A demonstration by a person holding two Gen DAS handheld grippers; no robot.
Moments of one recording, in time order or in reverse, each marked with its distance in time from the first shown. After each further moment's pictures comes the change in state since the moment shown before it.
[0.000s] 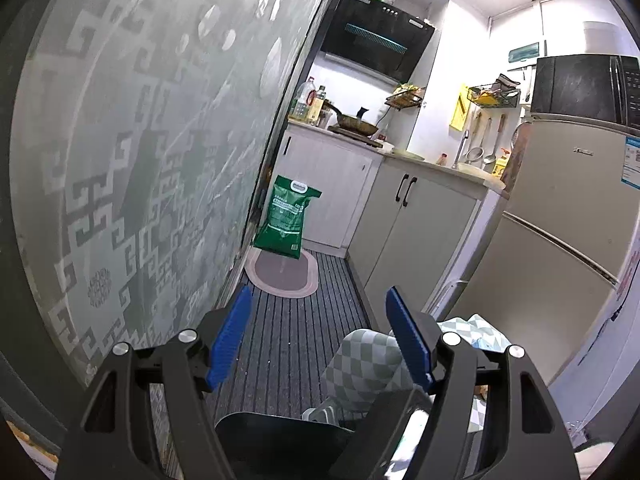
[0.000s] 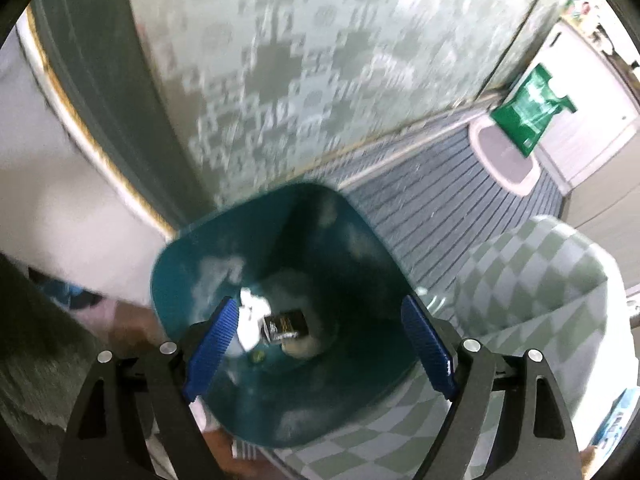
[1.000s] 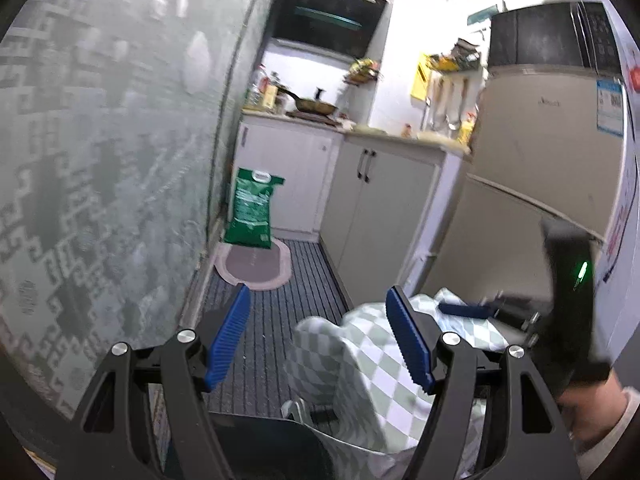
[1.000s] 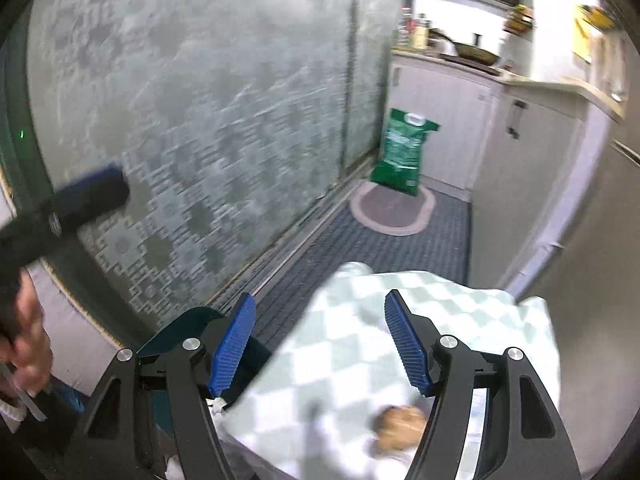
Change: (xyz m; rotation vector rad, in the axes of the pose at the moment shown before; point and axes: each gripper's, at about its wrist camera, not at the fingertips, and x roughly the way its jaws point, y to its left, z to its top) left arm 0.035 -0.082 -0.013 0.133 0.079 -0.078; right arm -0.169 -0.146 -0.070 0.400 -0.423 -0.185
